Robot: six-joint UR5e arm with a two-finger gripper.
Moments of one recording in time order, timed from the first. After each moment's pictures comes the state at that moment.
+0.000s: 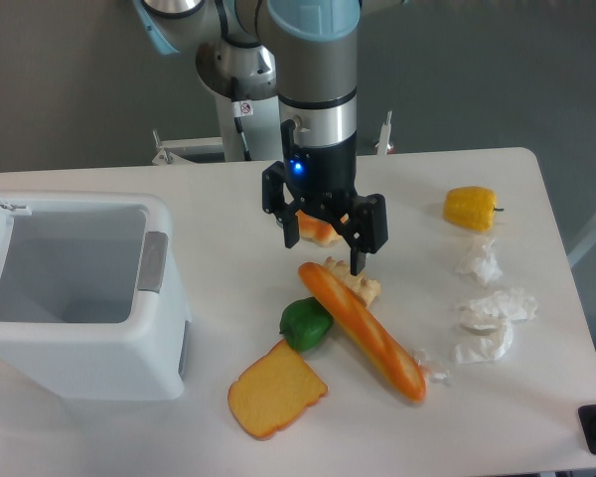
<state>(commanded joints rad) 2.44 -1.72 -1.52 -1.07 1.46 1.03</state>
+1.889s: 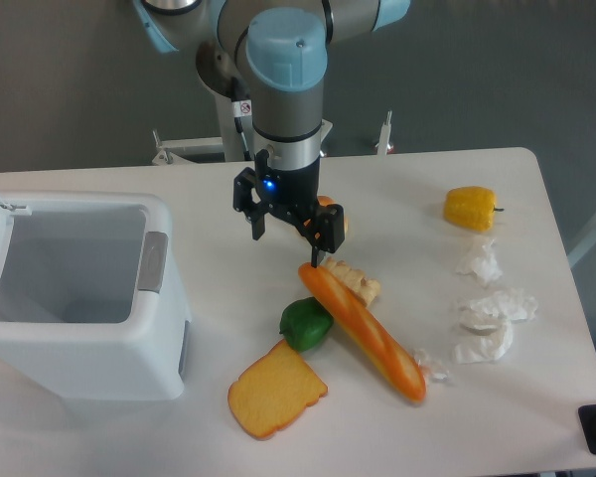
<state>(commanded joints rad) 2.41 -1.68 -1.73 -1.08 1.46 0.81</state>
